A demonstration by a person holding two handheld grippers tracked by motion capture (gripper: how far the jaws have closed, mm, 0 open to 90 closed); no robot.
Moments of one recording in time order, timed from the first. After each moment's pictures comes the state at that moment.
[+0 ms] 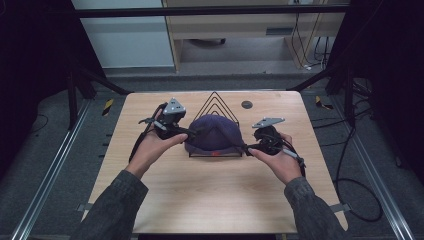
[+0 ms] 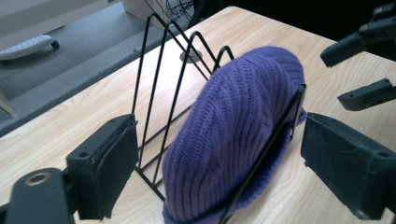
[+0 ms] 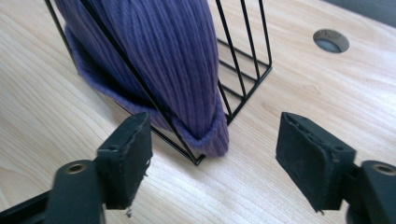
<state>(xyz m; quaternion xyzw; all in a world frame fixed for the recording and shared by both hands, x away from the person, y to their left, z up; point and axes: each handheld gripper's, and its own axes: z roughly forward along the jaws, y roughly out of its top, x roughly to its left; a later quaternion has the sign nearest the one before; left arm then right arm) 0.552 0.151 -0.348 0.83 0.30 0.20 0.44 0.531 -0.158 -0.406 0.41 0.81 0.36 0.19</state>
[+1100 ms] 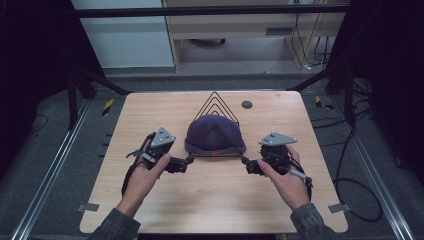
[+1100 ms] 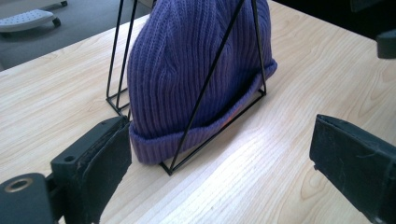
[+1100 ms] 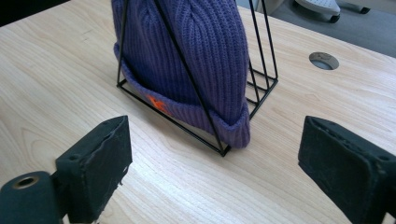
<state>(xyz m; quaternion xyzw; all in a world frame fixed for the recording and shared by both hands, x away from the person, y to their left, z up) 0.480 0.175 -0.382 0.82 0.33 0.19 0.44 0.470 -0.161 -0.397 0.40 0.78 0.42 0.23</state>
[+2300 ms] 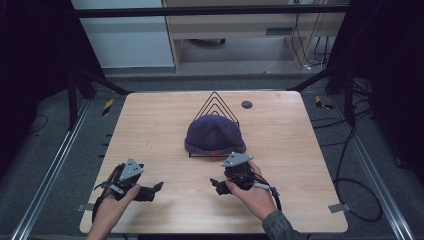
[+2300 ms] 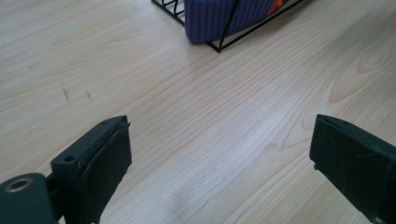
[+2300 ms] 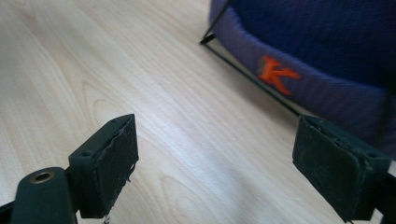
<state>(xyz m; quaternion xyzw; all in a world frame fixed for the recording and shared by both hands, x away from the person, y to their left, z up) 0.430 0.264 -0.445 0.83 0.36 0.21 0.37 0.457 -0.078 -0.455 0.33 0.84 0.39 0.16</state>
